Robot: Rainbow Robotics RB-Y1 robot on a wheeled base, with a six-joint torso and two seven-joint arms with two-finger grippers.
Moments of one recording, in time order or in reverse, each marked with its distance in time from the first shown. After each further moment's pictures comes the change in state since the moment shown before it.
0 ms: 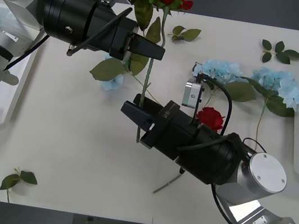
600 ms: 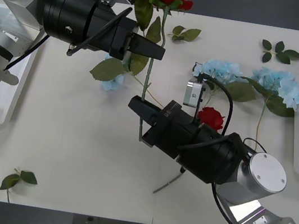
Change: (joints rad) right arm 0.000 0.000 -0.003 0.007 0.000 -0.016 0.000; left arm 0.000 0.000 0.000 0.000 0.002 0.000 0.000
